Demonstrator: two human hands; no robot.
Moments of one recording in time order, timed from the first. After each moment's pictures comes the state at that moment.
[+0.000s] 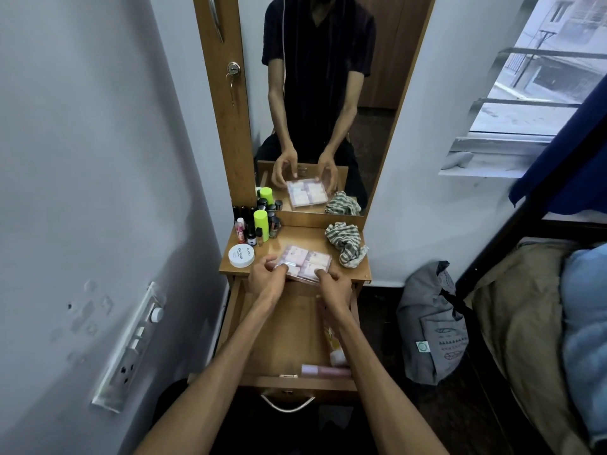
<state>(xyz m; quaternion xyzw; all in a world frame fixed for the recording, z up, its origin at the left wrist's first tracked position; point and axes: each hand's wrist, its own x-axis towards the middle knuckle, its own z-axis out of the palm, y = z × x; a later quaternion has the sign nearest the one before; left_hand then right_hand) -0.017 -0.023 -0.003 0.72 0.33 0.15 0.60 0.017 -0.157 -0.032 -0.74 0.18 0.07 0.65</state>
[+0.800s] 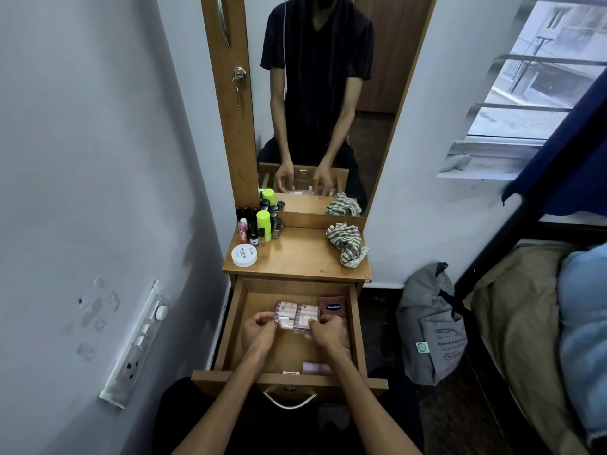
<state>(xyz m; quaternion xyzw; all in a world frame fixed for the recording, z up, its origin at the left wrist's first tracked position) -0.098 -0.023 -0.083 0.65 0.39 0.06 0.64 -0.053 -0.166 -0.077 -0.81 0.17 0.19 0.52</state>
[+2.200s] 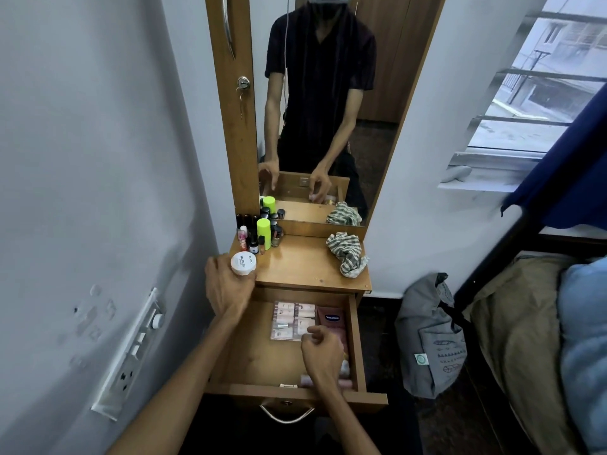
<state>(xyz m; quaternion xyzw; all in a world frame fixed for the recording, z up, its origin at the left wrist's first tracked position) -0.042 0.053 -0.015 0.85 0.29 0.27 0.34 -0.095 -0.155 -0.053 -0.87 0.11 0.06 0.47</state>
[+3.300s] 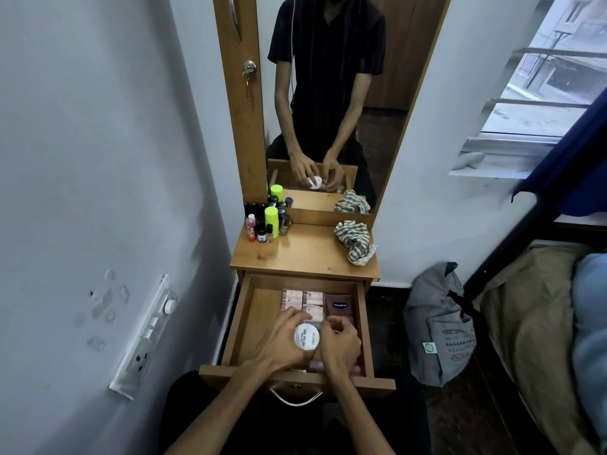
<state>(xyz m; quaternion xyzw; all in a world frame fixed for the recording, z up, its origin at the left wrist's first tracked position) -0.110 -0.029 -0.086 0.92 -0.02 0.00 0.38 -0.097 -0.164 -0.056 -0.82 0.22 0.03 0.53</state>
